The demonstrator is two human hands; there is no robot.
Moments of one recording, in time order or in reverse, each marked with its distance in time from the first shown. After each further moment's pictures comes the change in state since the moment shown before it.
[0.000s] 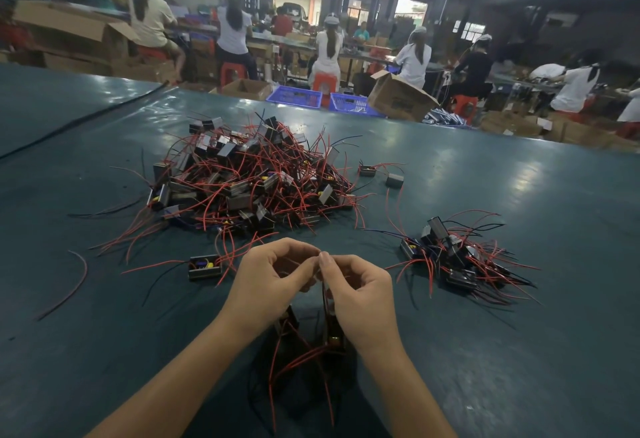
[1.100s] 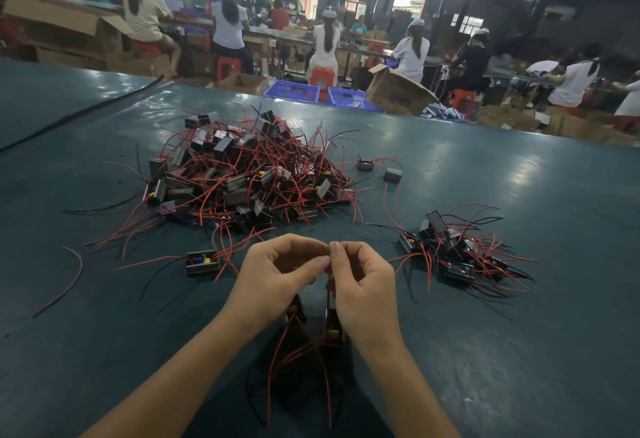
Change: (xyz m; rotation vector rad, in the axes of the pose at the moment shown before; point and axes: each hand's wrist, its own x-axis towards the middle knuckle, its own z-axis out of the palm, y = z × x) left_hand -0.002 0.004 0.005 -0.166 -0.047 -0.029; right_hand 0.001 0.003 -0.001 -0.040 0.082 -0.060
